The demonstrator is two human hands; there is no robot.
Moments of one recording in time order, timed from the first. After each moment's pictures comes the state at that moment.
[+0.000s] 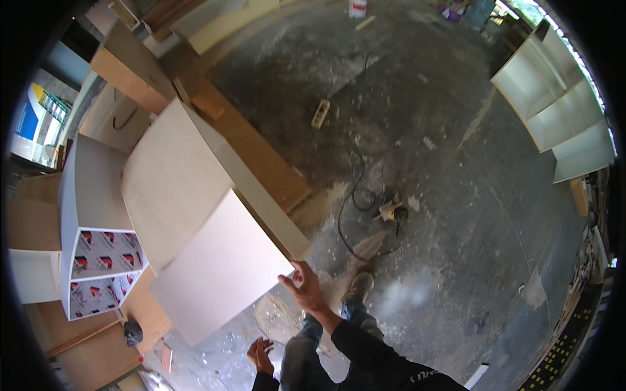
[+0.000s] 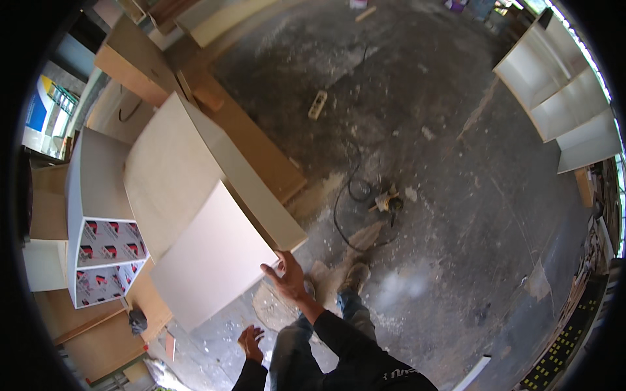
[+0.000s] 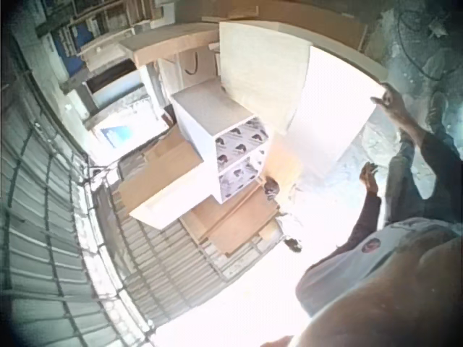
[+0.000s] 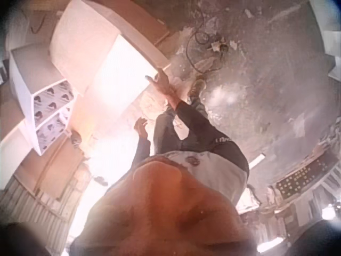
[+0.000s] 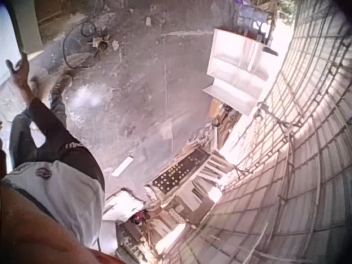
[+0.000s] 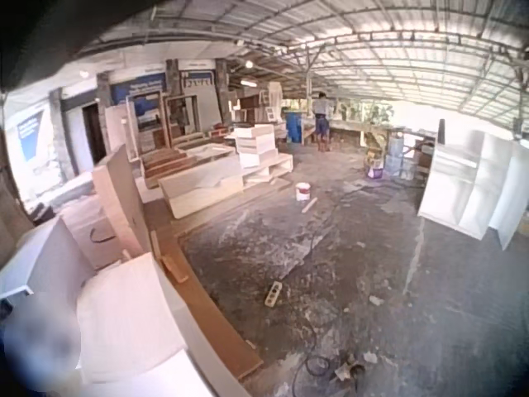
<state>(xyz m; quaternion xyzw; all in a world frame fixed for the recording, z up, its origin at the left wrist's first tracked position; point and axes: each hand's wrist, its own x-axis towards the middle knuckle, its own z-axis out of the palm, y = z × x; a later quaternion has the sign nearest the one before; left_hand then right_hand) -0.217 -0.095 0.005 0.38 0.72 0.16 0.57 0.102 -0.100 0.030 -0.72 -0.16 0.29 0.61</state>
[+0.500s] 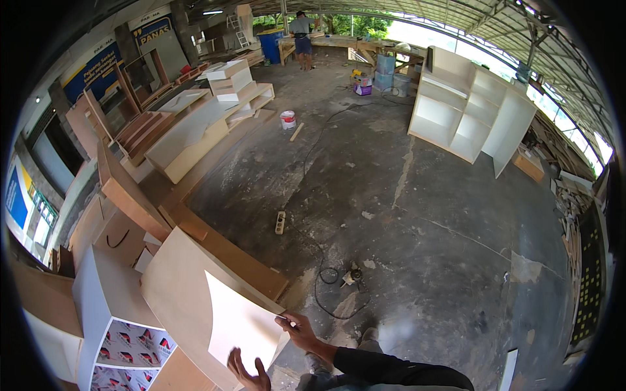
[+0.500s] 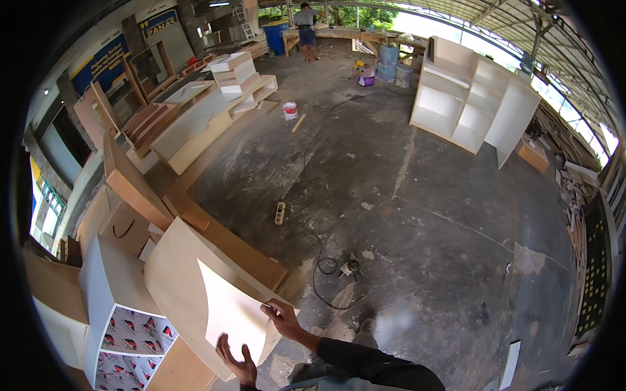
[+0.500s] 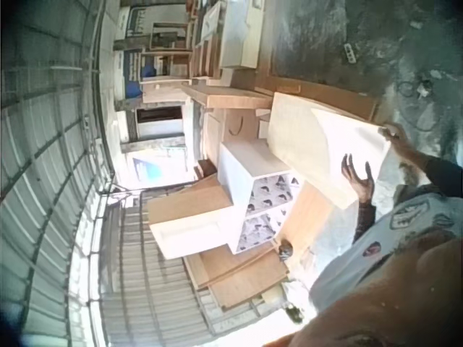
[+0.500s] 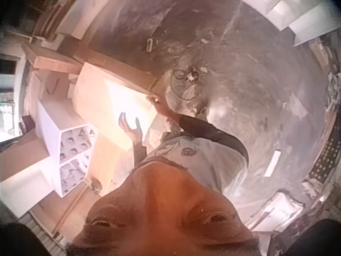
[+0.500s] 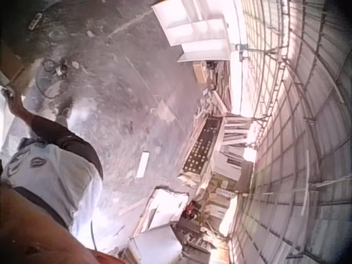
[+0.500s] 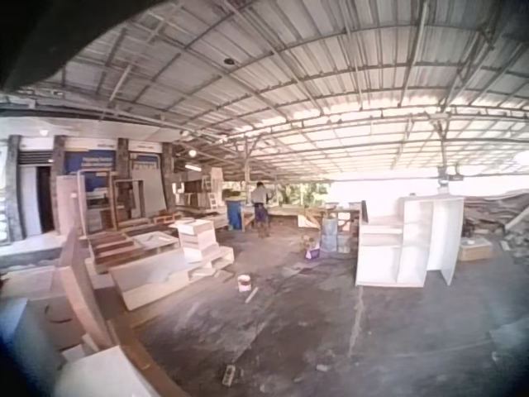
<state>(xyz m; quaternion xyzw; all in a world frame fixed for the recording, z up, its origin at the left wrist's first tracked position) -0.048 -0.060 0.313 0.86 0.30 0.35 0.21 0.126 -0.148 0.256 -0.61 -0.22 0.18 0.74</state>
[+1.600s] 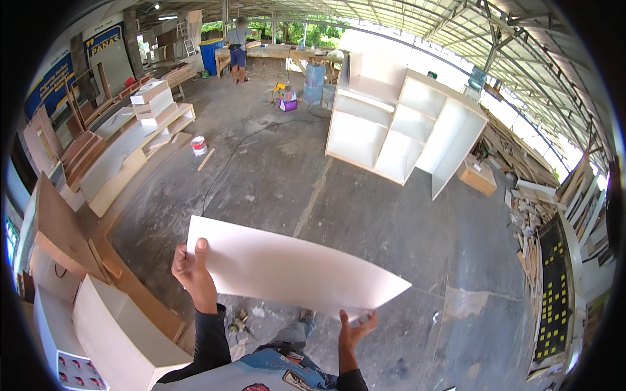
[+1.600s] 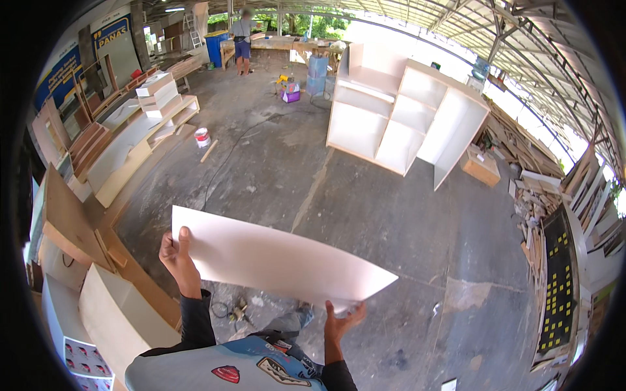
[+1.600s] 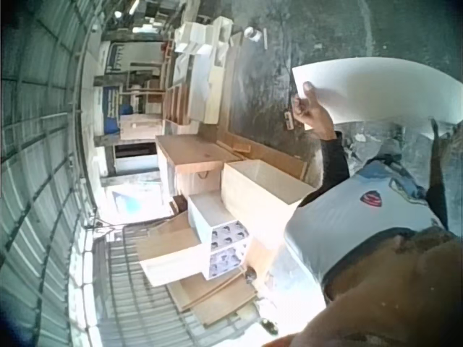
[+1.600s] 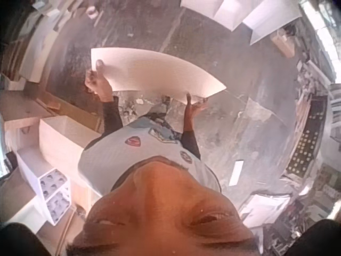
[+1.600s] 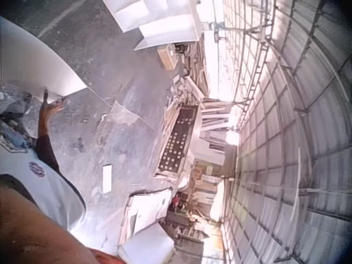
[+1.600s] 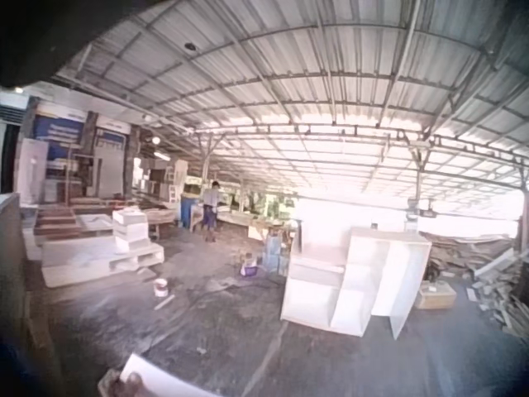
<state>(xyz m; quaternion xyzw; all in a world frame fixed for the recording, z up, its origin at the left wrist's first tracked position) 0.575 -0.451 0.483 0.63 0.14 0.47 0.61 0.504 -0.768 0.244 -0.76 0.25 -0.28 0.52</state>
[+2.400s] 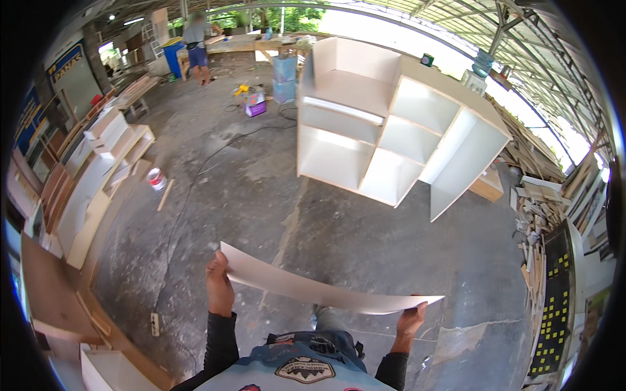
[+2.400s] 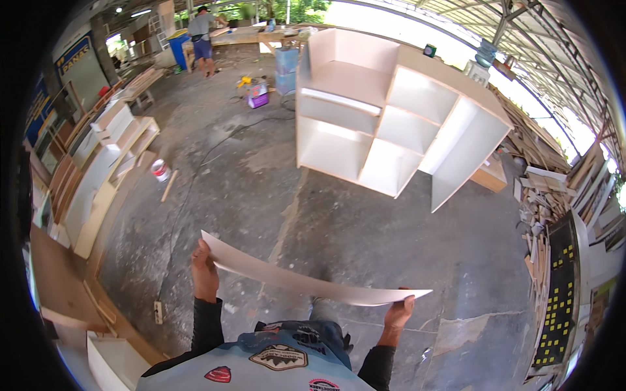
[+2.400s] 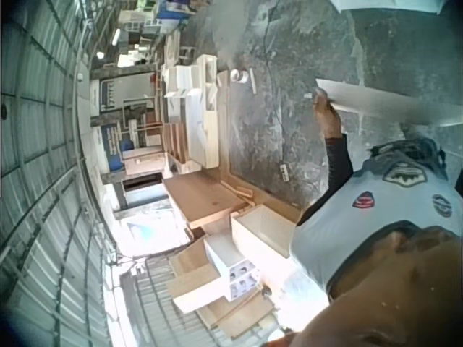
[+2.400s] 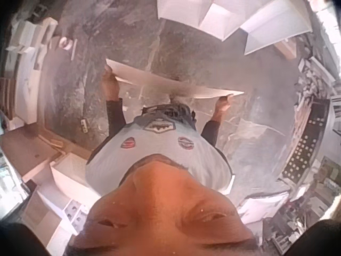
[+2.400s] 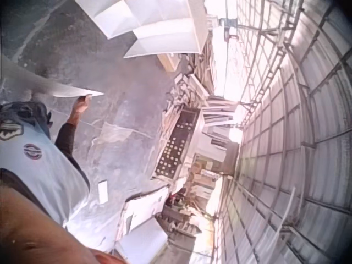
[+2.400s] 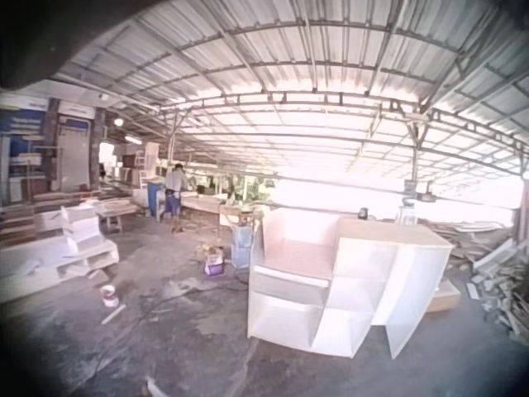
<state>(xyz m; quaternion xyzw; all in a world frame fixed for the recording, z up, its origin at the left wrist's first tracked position) 1.109 -0.605 0.410 0.59 0.09 0.16 0.78 1.029 -1.066 0.273 -0.45 0.20 -0.34 0.80</state>
